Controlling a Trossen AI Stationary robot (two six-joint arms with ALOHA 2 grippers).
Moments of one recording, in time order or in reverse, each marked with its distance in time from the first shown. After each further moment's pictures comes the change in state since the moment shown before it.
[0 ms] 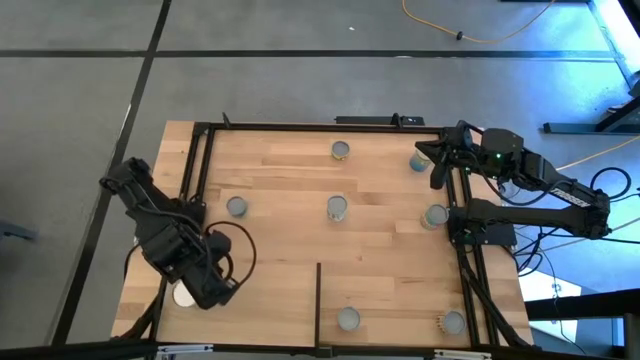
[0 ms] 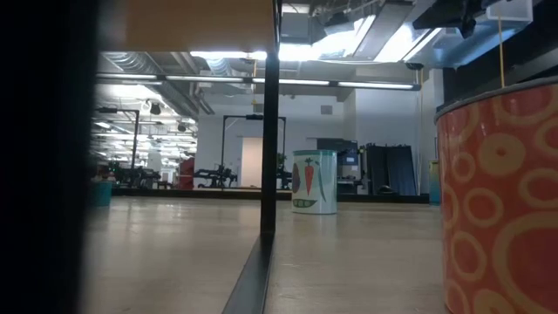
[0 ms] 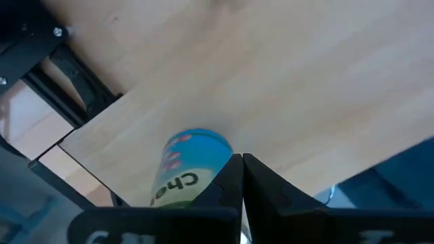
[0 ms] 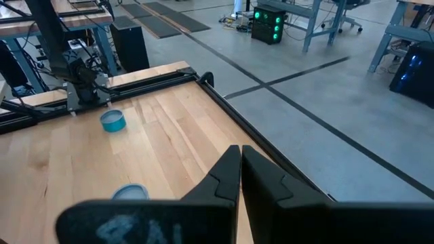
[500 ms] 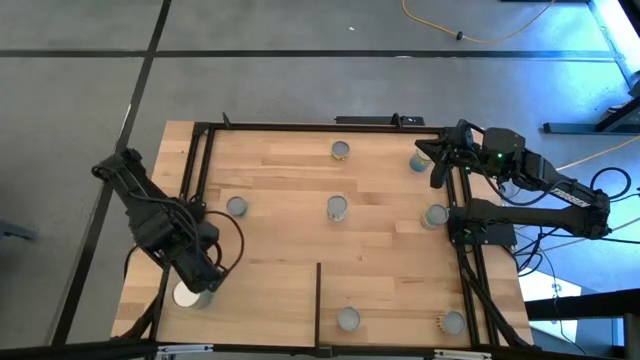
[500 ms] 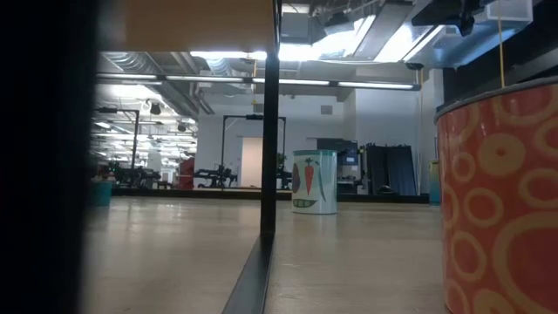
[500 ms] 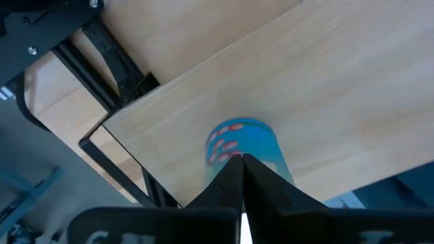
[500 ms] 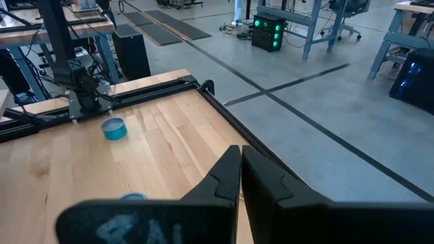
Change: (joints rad) left arm 0.001 -0.141 -0.147 0.000 0.087 -0.059; right arm 0.000 0.000 0.000 0.029 0.000 -0.003
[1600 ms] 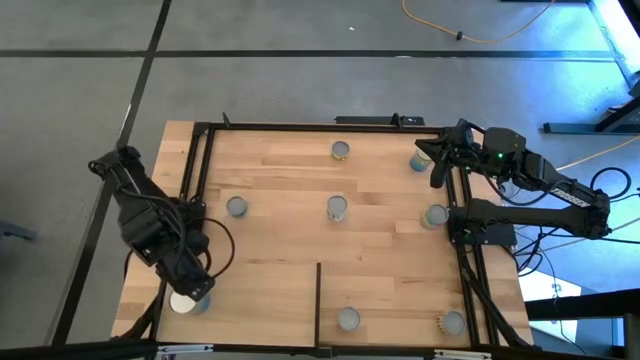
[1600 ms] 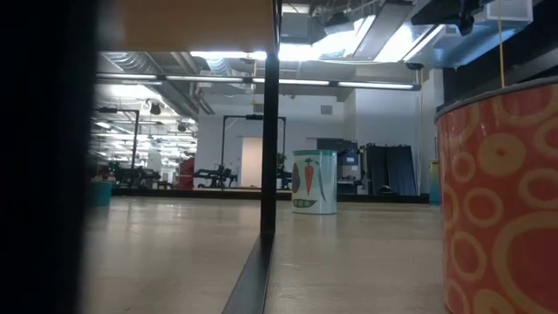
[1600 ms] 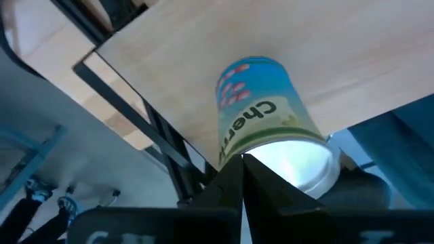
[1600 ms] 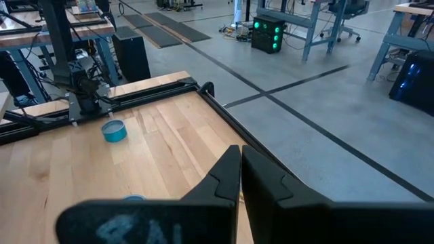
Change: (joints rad) left arm -0.054 -0.032 0.000 0.045 0.179 -0.042; right arm 0.000 0.000 0.000 0.008 0.002 0.000
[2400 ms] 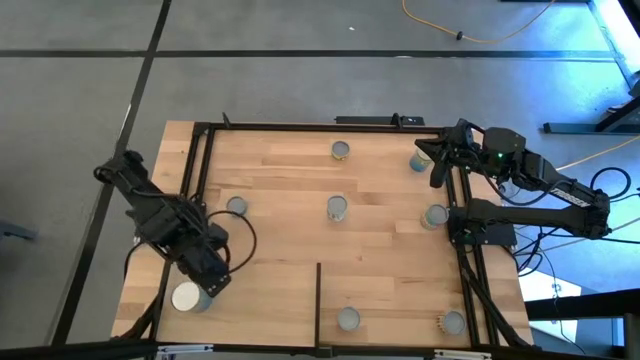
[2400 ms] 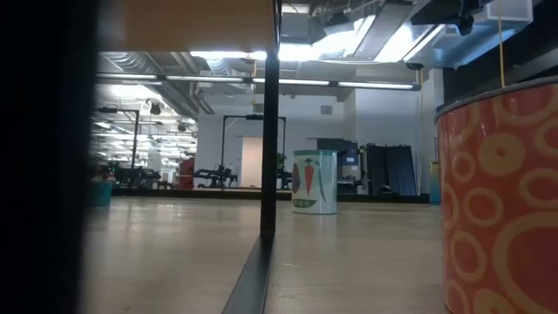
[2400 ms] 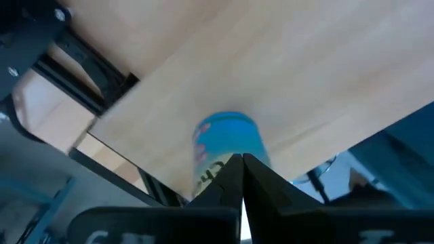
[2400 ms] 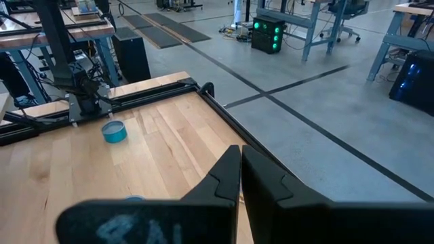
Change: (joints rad) left arm 0.120 0.082 0.077 -0.037 -0.097 0.261; right arm 0.000 0.002 0.000 0.003 0.000 0.002
